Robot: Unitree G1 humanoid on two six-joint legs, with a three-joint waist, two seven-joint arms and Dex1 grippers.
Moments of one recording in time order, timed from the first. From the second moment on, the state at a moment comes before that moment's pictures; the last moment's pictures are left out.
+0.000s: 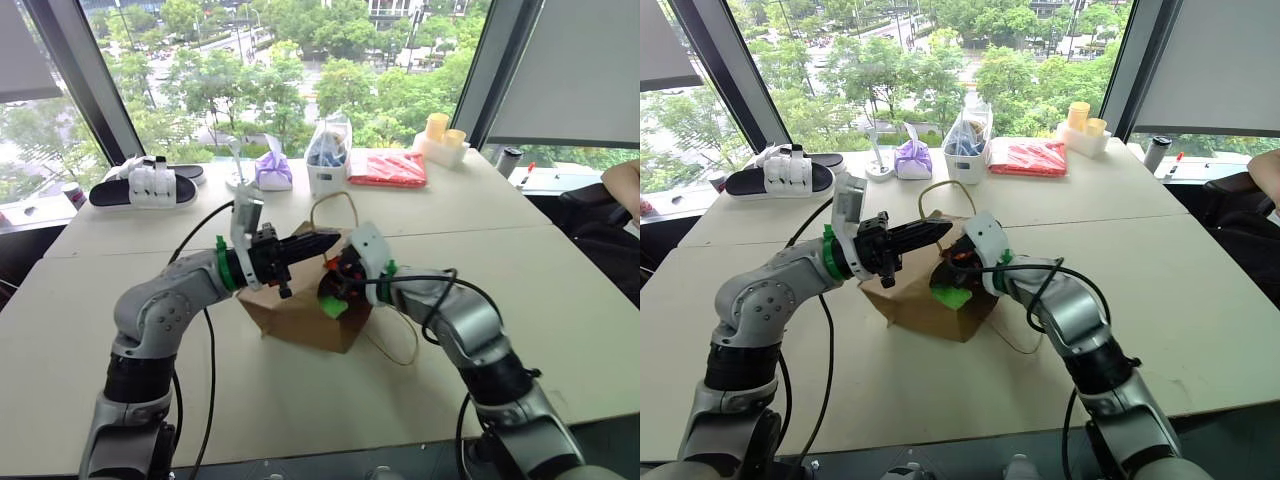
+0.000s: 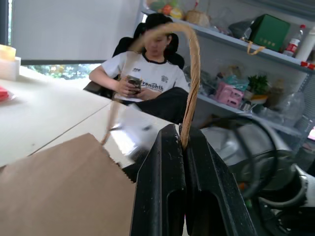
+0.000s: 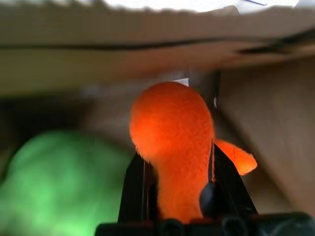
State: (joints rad) left arm -0.65 0.40 0.09 -0.22 -0.89 0.82 -0.80; right arm -0.74 -0.29 0.25 -0.06 0.24 0.85 0.44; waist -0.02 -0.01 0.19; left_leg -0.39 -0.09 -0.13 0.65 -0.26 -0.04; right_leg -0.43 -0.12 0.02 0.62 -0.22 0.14
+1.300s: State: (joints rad) left arm -0.62 0.40 0.09 -0.19 -0.87 0.76 -0.78; right arm -0.29 -0.51 0.05 -0.20 0.22 0.75 0.48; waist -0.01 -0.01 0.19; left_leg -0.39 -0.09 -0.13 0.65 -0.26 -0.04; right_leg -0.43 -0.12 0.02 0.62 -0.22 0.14
